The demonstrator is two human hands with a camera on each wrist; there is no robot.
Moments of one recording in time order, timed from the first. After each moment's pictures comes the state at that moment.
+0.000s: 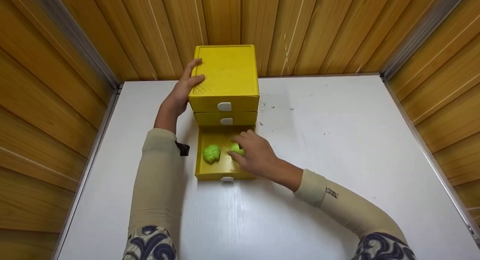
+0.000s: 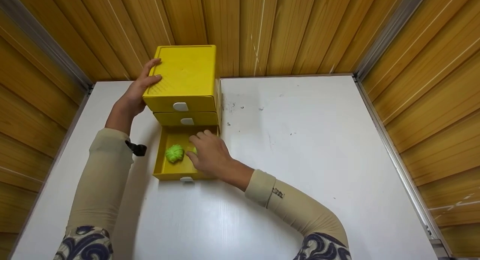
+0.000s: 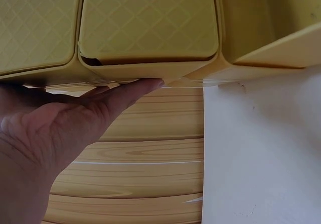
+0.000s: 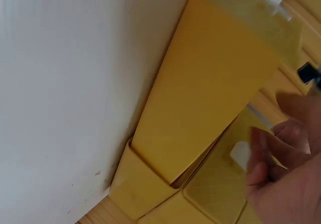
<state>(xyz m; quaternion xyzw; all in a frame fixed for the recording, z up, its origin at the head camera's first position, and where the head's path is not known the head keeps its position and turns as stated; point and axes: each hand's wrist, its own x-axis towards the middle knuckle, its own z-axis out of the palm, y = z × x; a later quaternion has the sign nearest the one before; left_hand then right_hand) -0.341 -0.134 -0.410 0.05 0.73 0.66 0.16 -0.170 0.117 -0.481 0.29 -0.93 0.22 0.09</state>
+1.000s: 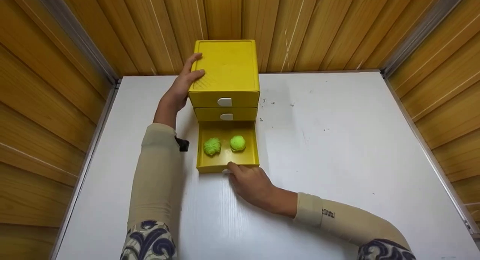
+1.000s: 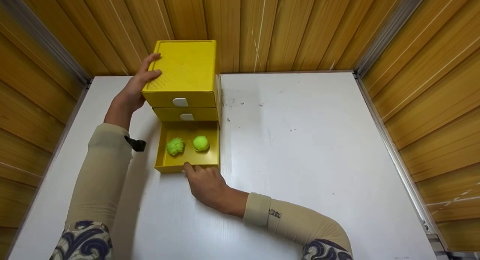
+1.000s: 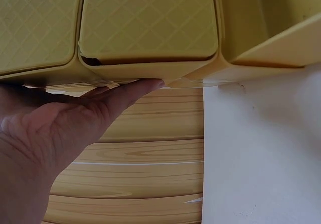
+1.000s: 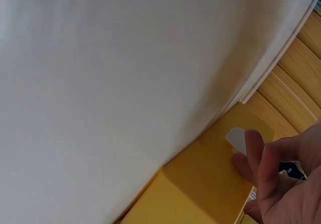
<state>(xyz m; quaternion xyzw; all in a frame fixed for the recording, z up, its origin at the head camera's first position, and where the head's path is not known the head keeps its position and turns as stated) -0.340 -0.134 -0.408 0.05 0.74 0.66 0.16 -0.104 0.101 -0.532 0.35 -0.88 0.17 0.26</state>
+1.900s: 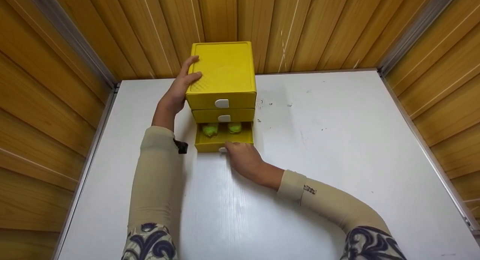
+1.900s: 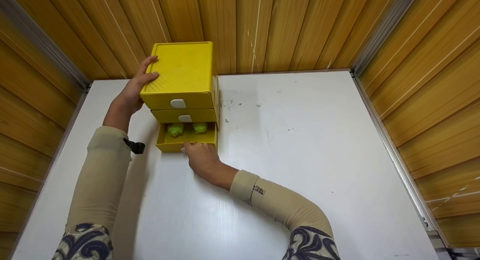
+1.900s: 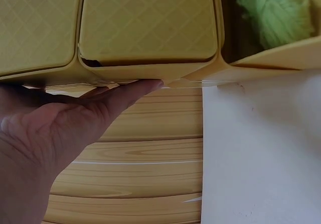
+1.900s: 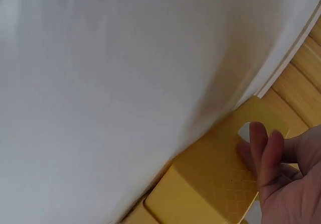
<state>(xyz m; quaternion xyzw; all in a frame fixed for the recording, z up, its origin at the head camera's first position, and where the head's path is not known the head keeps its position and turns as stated) -0.342 -0.146 -0.416 0.05 0.72 0.67 0.15 -0.179 0.081 -0.531 0.28 -0.93 0.19 0.16</state>
